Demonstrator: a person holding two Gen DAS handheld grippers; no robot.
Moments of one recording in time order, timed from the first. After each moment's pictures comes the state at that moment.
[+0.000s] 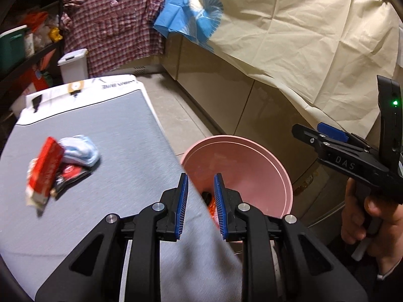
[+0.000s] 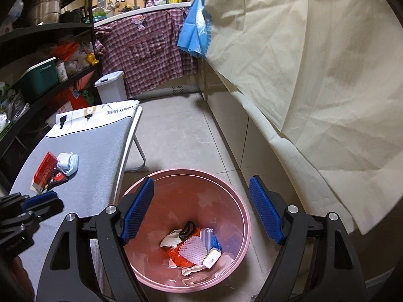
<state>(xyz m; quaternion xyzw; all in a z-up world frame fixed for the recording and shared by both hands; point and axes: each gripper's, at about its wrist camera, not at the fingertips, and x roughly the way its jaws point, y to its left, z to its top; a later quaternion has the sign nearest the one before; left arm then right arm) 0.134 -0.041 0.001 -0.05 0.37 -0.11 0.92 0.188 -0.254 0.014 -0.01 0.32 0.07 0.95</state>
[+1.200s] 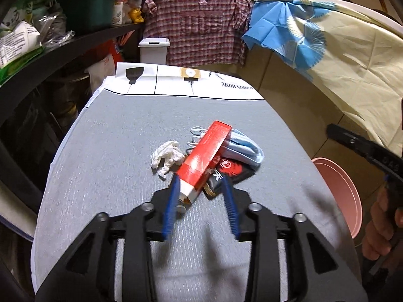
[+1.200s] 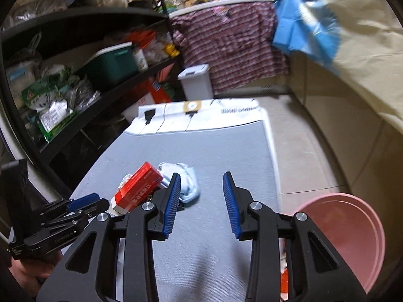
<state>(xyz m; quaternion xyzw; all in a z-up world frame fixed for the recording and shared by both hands) 0.134 0.161 -0.031 -0.11 0.36 0.04 0.93 0.225 -0.042 -0.002 0.02 0.33 0.28 0.90</state>
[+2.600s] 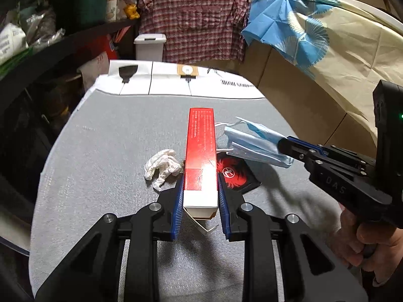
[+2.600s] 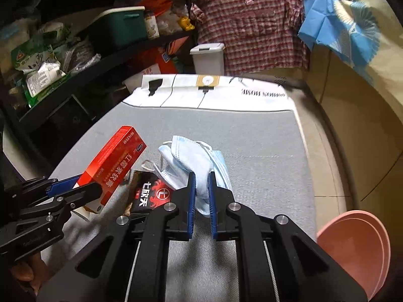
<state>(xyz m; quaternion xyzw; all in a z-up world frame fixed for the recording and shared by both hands) 0.154 0.161 -0.032 -0.10 0.36 0.03 0.93 0.252 0.011 -0.033 -0.05 0.35 0.29 0.89</state>
